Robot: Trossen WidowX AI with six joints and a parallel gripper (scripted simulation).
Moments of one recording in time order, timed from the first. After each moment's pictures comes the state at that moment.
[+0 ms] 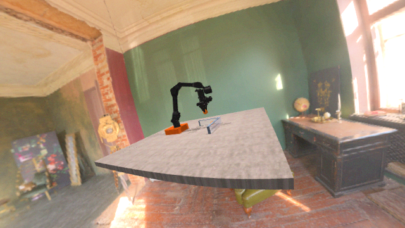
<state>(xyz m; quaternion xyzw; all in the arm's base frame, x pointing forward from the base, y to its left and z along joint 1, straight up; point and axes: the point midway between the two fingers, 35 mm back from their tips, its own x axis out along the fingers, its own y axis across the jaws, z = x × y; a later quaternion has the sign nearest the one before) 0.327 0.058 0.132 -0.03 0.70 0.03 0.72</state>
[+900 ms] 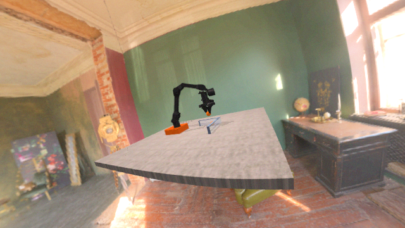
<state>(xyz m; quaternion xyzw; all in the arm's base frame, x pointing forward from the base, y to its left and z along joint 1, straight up) 0.341 0.089 0.107 -0.36 0.60 0.35 0.62</state>
